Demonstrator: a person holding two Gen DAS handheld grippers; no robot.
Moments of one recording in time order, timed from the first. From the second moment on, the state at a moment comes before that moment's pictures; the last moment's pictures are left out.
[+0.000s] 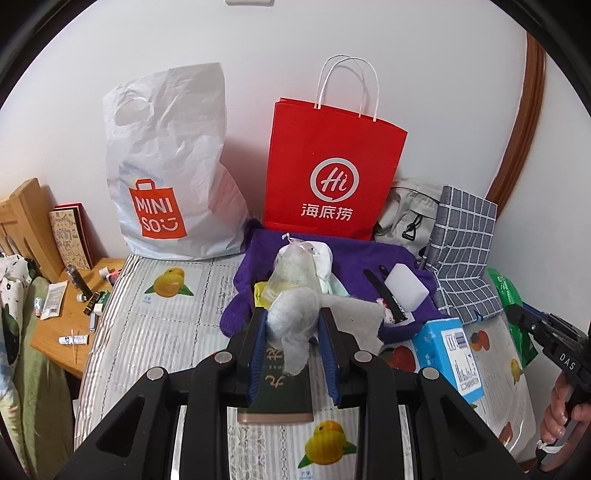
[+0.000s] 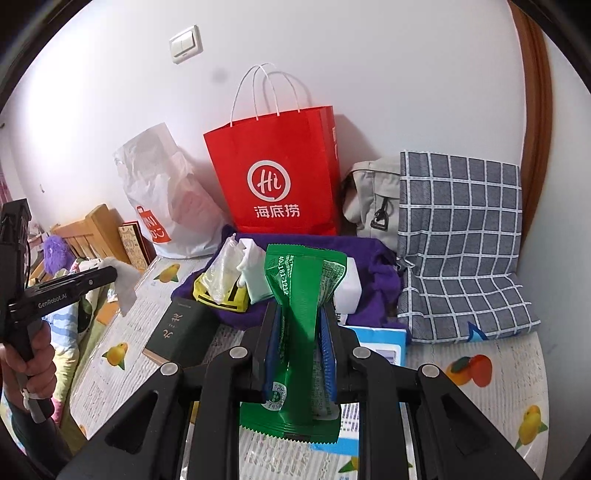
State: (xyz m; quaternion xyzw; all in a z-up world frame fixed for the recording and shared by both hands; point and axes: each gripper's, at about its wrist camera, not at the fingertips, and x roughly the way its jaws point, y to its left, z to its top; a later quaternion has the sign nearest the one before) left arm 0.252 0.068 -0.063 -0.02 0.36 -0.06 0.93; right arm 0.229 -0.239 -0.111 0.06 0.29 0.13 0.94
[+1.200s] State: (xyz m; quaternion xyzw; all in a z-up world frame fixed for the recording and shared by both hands) left arm 0.374 0.015 -0.074 -0.03 0.37 -0.08 0.92; right arm 0.339 -0.222 -0.108 0.04 0.31 0.15 0.94
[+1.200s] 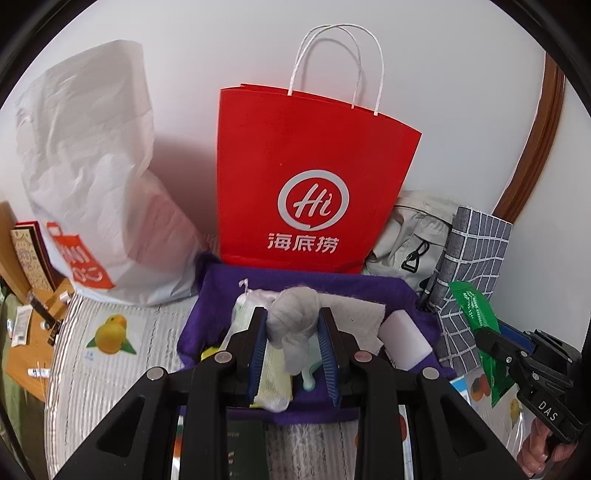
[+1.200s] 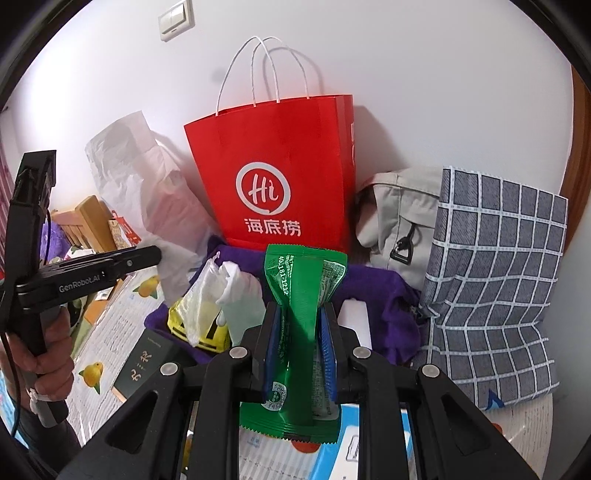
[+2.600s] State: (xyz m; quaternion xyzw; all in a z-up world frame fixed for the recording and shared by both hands) left arm 0.435 0.013 -0.133 -0.04 0.44 -0.10 0.89; right arm 0.441 -0.178 -0.232 0.01 0.44 0.13 0.89
